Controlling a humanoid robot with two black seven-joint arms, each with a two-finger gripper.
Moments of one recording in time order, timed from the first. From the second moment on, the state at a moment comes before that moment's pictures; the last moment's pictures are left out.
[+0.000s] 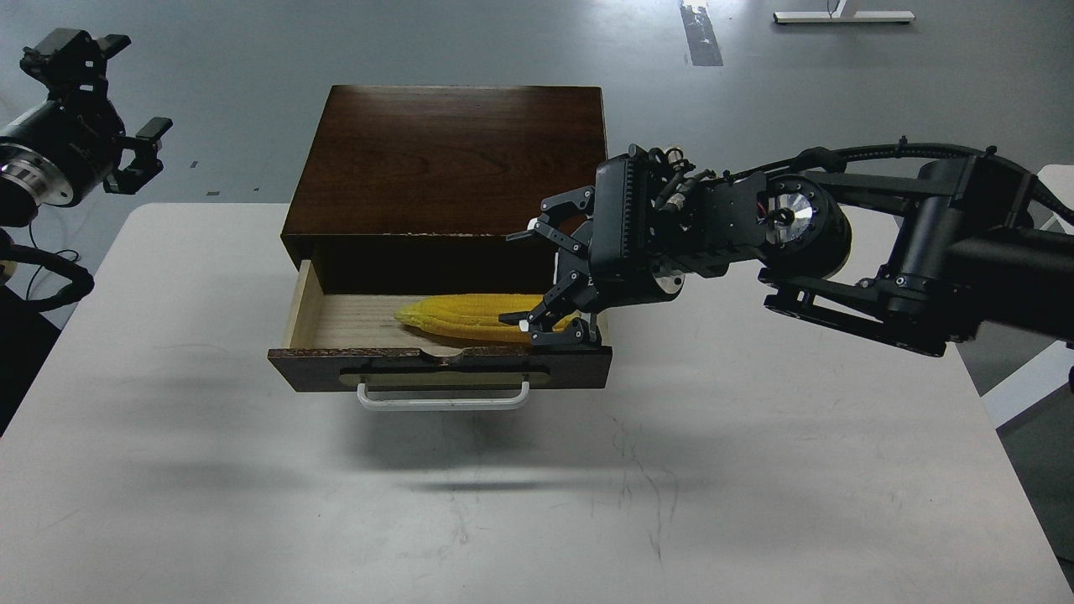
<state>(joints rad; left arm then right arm) -0.90 0.68 -0.56 -0.60 0.15 -0.36 -0.24 1.35 -0.38 0.00 1.33 -2.18 0.10 0.36</state>
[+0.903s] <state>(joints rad) -0.90 0.66 -0.57 -0.60 0.13 -0.49 -0.23 1.20 -0.53 0.36 1.02 -0.40 0.11 0.13</state>
